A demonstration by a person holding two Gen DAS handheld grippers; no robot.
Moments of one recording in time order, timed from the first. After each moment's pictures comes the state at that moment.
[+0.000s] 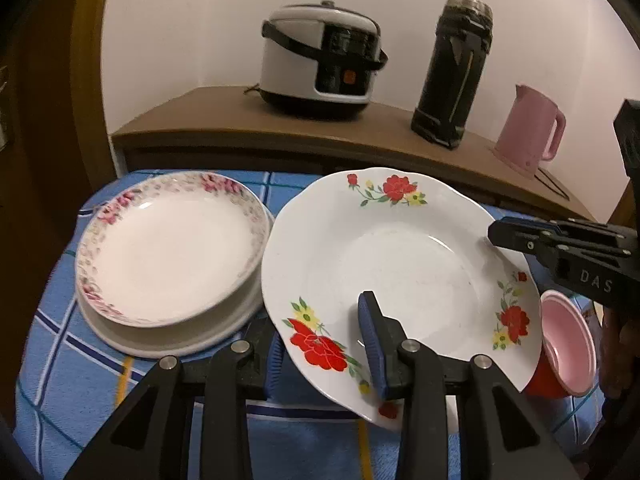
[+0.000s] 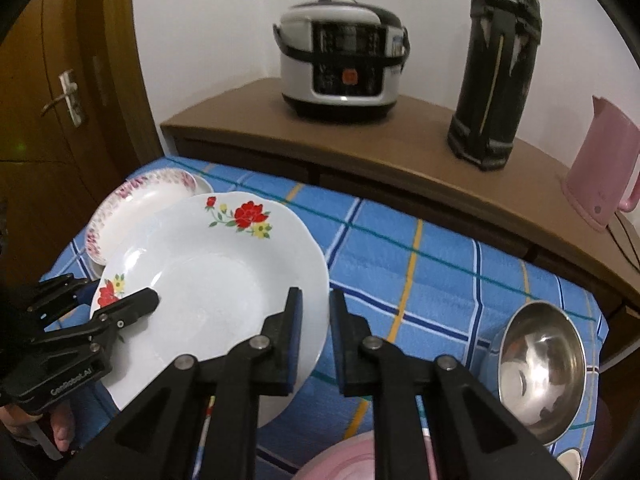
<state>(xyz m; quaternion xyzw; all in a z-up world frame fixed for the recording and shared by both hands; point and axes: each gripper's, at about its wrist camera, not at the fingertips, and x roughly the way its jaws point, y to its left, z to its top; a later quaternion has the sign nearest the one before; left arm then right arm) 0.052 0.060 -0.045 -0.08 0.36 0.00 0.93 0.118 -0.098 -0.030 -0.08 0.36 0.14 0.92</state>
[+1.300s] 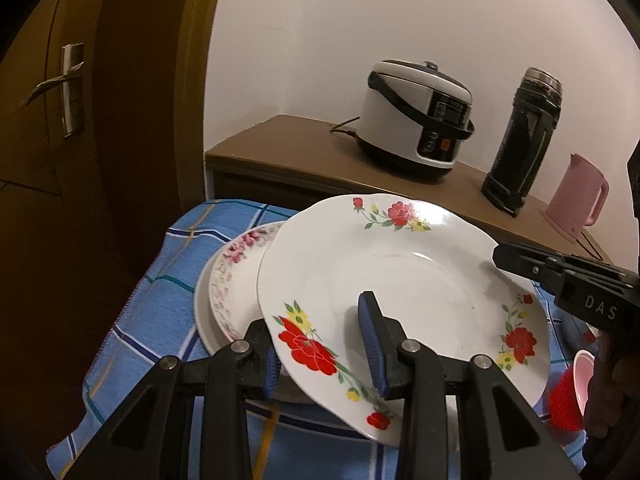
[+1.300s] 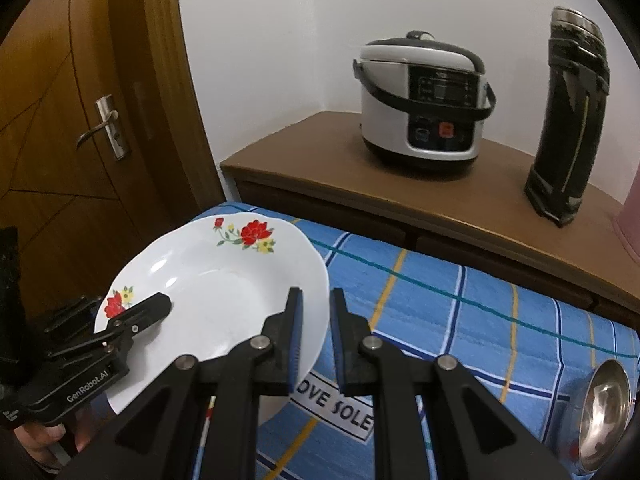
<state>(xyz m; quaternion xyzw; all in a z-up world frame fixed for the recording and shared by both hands) 0.037 0.158 -0.021 -0.12 0.31 0.09 0.94 0.146 0.003 -0.013 -0.05 0.32 0.20 0.92</state>
